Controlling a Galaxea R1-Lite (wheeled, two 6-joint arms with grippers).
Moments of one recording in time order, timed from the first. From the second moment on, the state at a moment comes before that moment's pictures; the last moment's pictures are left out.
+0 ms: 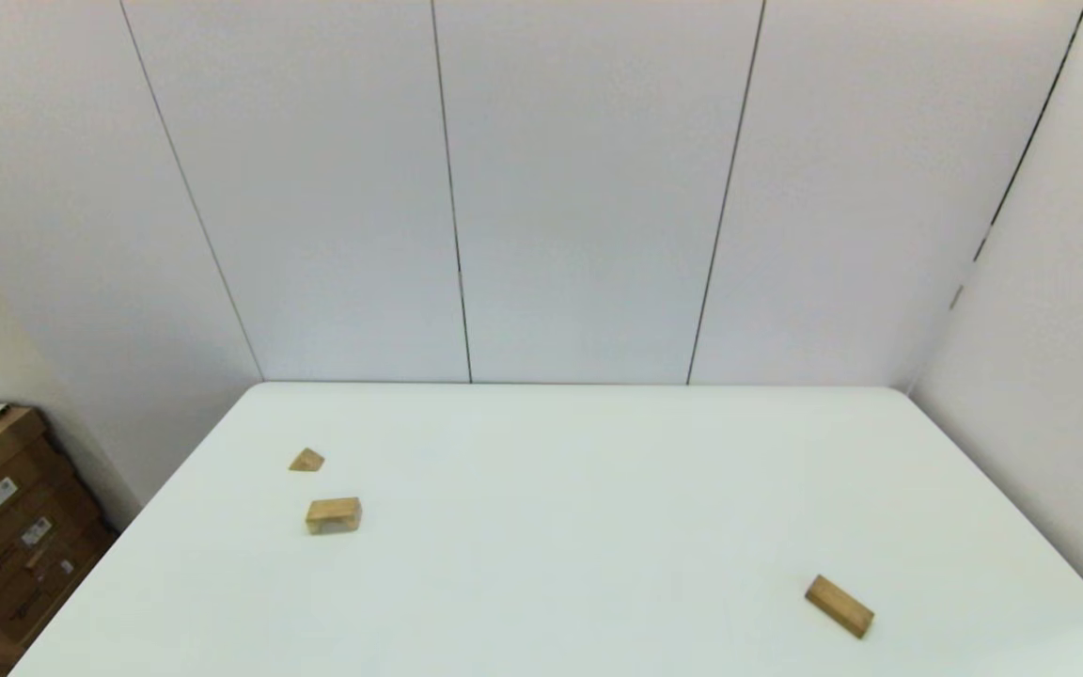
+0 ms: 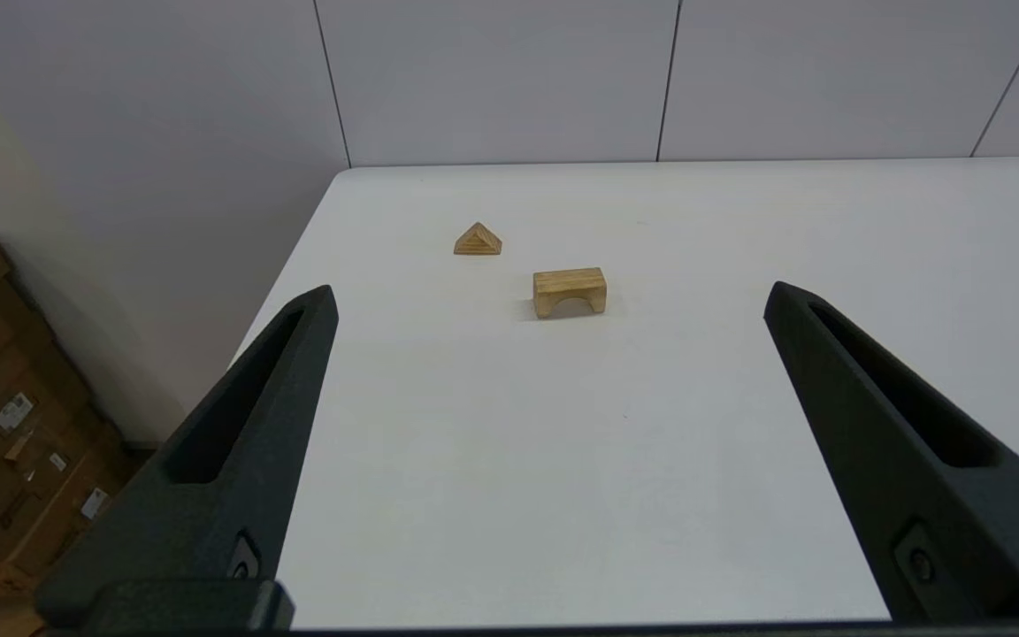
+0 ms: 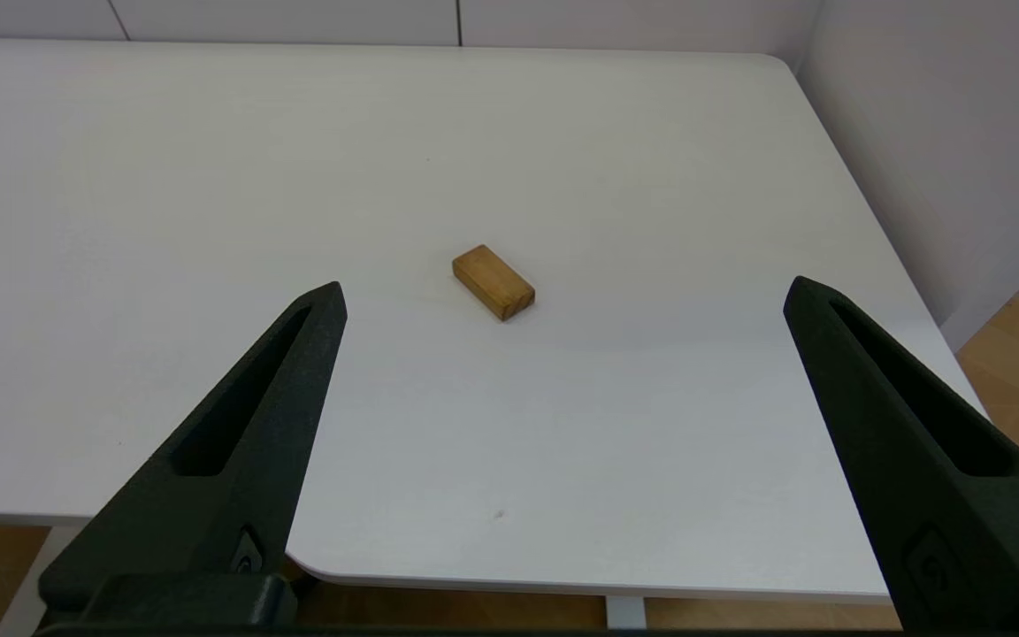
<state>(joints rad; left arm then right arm) -0.01 0.00 0.00 0.00 0.00 -0.01 0.00 0.00 -0.10 0.26 0.00 -0.01</state>
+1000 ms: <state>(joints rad) -0.01 0.71 -0.41 0.04 0.03 -0.01 0.00 0.00 -0.10 0.26 0.00 -0.01</state>
